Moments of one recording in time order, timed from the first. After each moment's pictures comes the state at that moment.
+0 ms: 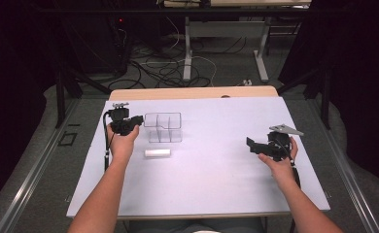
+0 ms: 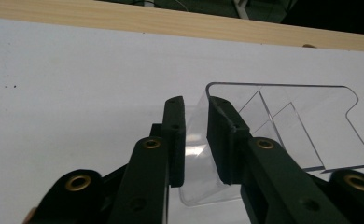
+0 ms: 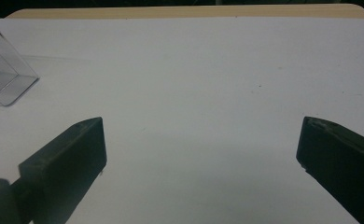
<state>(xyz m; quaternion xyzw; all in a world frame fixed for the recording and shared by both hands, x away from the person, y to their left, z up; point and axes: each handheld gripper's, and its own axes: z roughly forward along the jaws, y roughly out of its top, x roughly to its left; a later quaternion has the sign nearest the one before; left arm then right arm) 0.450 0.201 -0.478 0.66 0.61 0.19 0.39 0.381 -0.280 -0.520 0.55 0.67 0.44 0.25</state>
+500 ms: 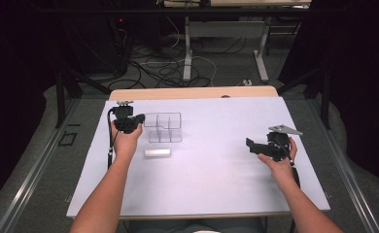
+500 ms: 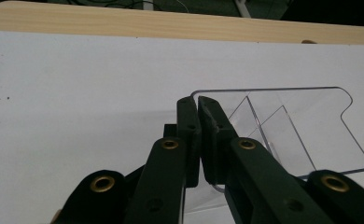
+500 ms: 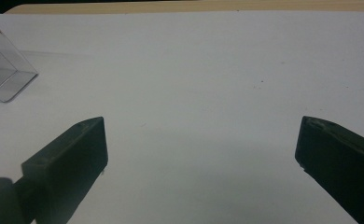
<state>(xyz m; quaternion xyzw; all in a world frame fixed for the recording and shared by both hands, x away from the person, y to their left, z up) 0.454 0.189 -0.473 0.67 0.60 0.20 0.38 0.382 -0.280 -0.523 0.55 0.67 0.43 0.24</state>
